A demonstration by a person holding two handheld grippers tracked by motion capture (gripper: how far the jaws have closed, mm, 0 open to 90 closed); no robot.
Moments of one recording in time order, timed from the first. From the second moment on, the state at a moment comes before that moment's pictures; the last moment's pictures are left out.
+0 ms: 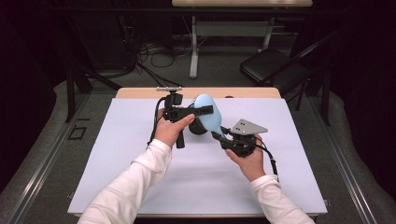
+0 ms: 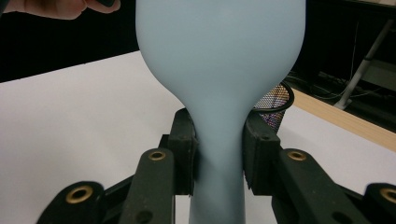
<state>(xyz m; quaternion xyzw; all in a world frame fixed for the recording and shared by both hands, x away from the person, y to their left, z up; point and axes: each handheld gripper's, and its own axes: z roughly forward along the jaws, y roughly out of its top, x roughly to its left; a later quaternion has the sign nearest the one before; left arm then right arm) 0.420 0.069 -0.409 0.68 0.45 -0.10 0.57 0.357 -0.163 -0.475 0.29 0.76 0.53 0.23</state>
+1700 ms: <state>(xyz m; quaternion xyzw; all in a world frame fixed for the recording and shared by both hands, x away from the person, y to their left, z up) 0.429 0.075 -0.414 0.67 0.45 -0.08 0.58 0.364 -0.165 -0.469 0.33 0.73 0.55 0.23</state>
